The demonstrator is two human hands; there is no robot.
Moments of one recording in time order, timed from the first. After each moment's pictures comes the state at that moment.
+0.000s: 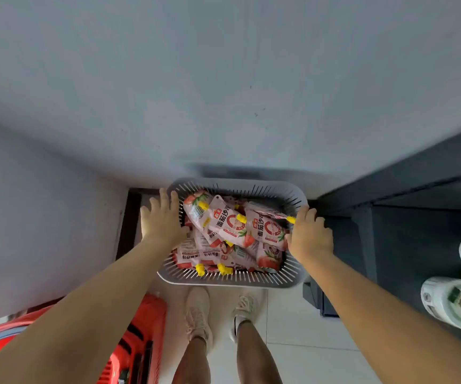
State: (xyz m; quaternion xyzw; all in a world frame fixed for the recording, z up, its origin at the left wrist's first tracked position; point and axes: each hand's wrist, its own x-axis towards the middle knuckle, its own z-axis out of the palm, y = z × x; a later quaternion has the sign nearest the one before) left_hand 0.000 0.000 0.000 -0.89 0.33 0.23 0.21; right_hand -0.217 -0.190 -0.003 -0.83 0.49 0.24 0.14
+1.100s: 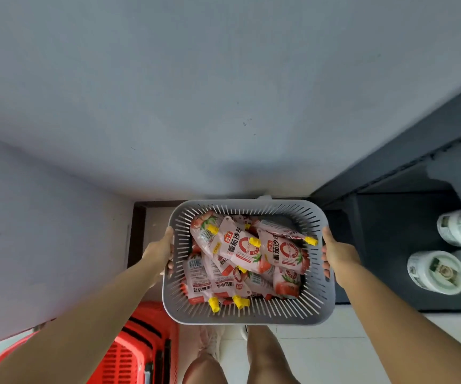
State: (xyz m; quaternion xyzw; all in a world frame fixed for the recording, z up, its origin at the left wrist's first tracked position) left_hand -0.018 0.057 0.029 -0.82 -0.09 0.48 -0.30; right_hand -0.296 -0.181 0.030 -0.46 0.75 0.08 0.47
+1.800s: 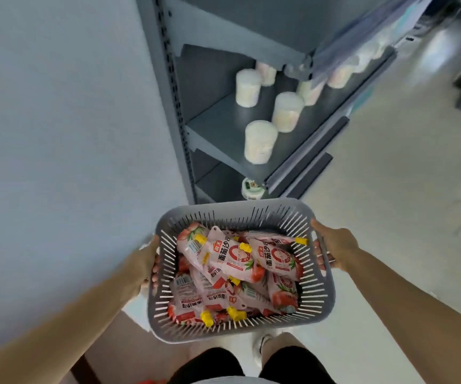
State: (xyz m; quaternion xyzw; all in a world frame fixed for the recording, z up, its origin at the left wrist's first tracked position) left_hand -0.191 0.018 0.219 -0.71 0.34 0.59 -0.20; right_hand -0.576 0.022 0.257 -0.24 0.83 -0.23 0.45
